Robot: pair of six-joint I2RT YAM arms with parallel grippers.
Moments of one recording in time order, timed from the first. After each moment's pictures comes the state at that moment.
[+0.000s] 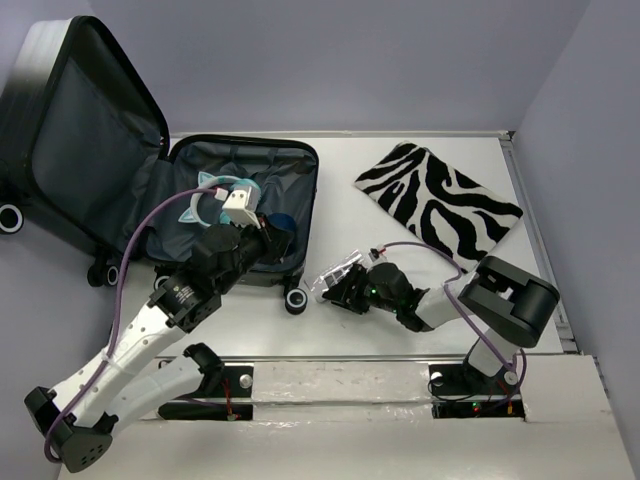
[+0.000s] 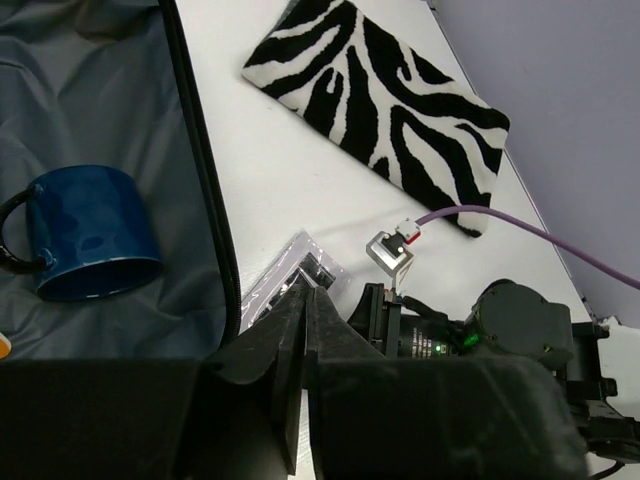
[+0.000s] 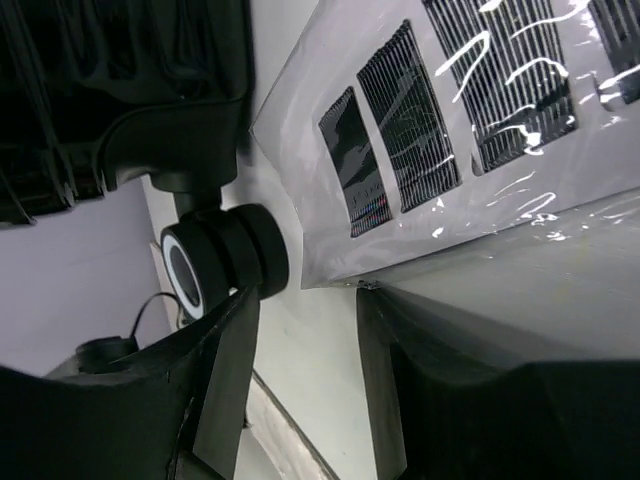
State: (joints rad) left arm -0.73 0.77 0.81 -0.27 -0.14 -0.53; right arm 0.89 1.64 0.41 0.73 -0.07 1.24
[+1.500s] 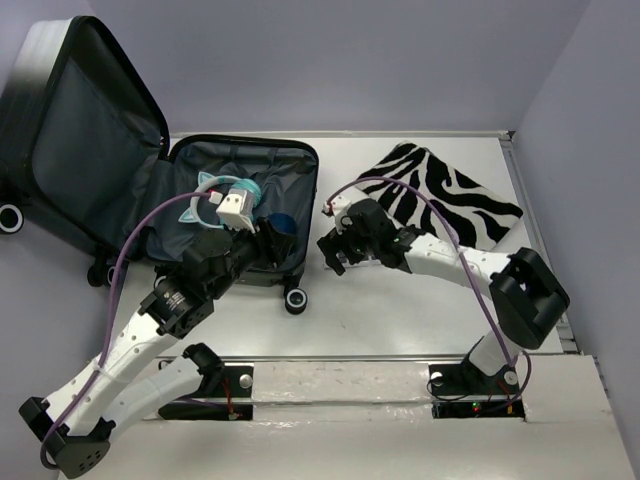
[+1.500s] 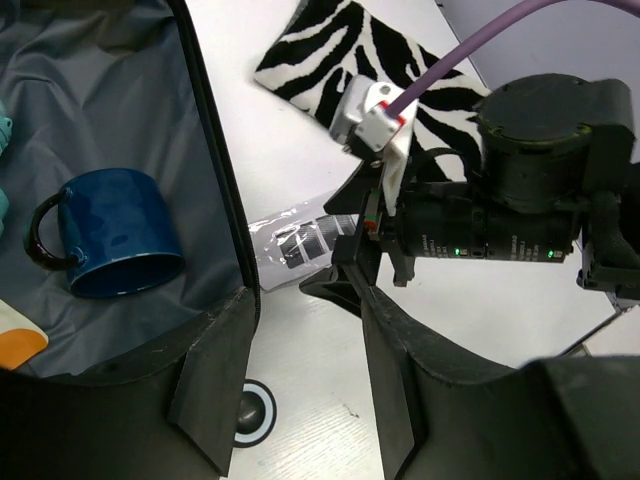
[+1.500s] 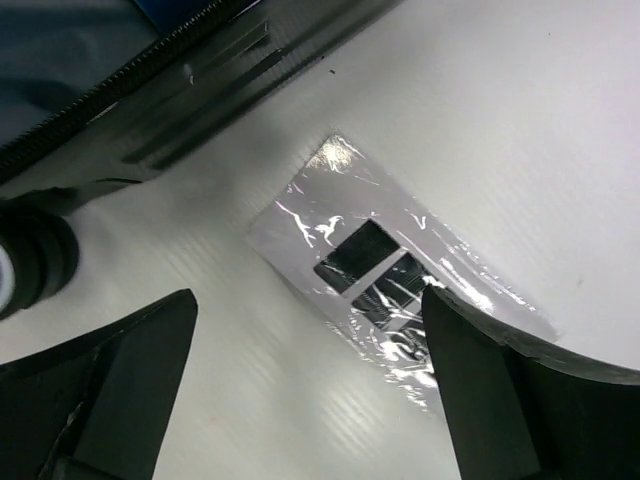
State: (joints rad) left arm -0.73 0.72 0.81 -0.33 -0.15 -0.48; right arm 0.77 1.60 1.01 -0.11 -0.06 0.01
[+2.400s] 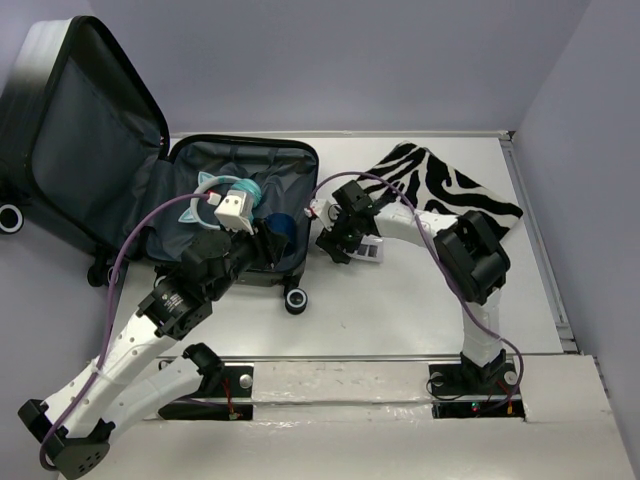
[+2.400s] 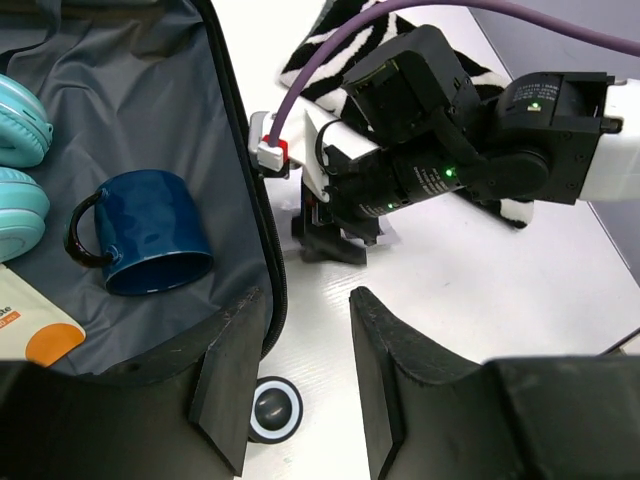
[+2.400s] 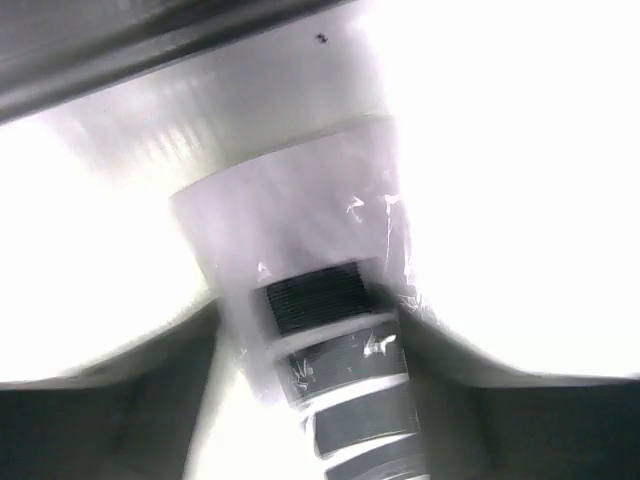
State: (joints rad) left arm -0.73 0.70 0.81 -0.35 -0.19 -0.42; right arm 0.66 2.03 1.42 -0.47 -0.25 -0.45
